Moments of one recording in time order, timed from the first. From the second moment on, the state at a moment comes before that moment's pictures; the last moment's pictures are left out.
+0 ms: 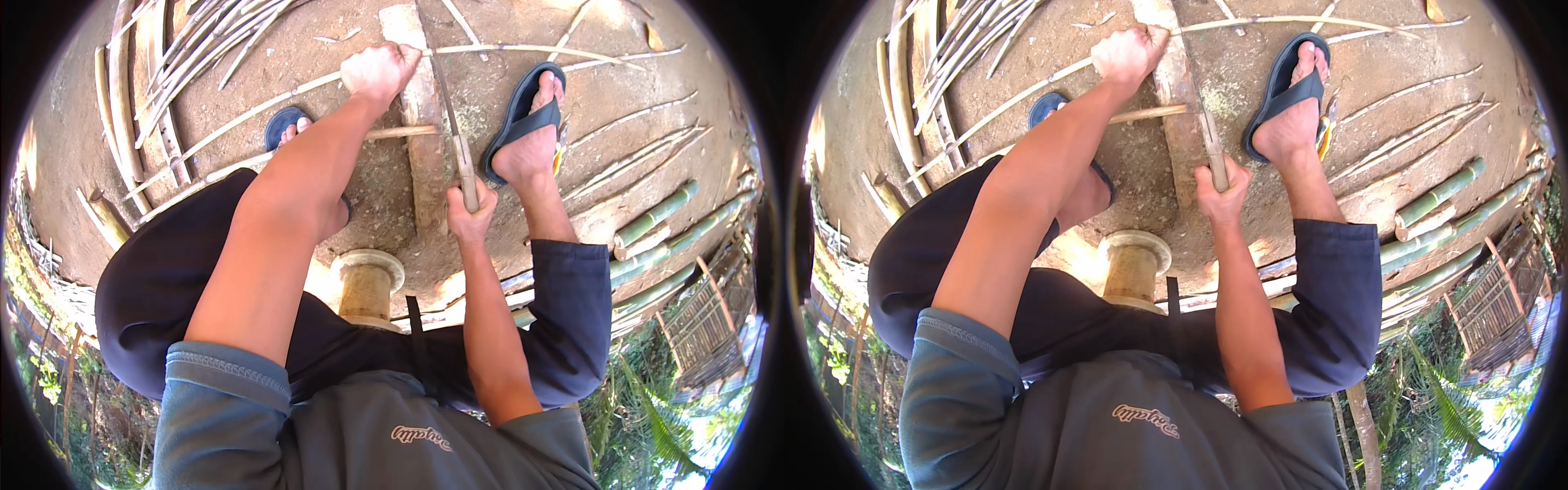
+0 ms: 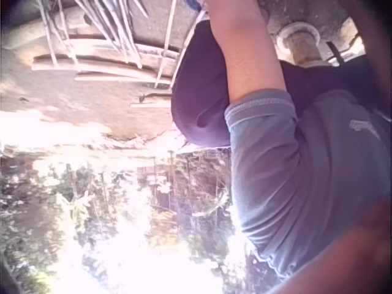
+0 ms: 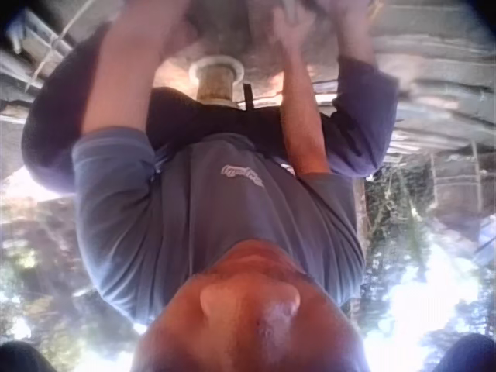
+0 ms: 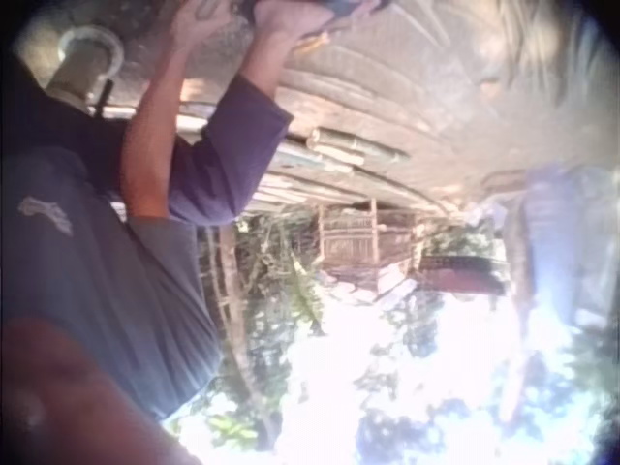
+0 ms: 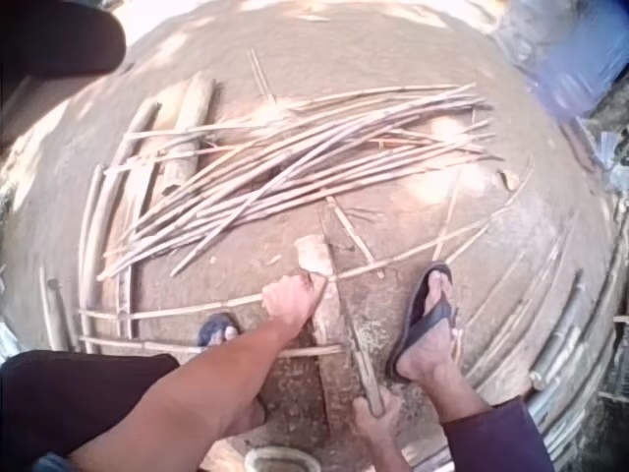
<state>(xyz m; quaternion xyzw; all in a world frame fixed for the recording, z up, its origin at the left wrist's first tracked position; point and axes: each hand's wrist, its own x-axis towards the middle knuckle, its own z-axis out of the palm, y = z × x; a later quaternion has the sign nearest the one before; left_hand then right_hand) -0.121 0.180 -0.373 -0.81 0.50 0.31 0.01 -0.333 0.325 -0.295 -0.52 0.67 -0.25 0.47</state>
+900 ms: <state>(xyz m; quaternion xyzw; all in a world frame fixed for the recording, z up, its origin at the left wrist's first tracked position) -0.120 0.192 -0.385 -0.83 0.49 0.28 0.00 -0.336 0.371 -0.273 -0.51 0.68 -0.29 0.44</state>
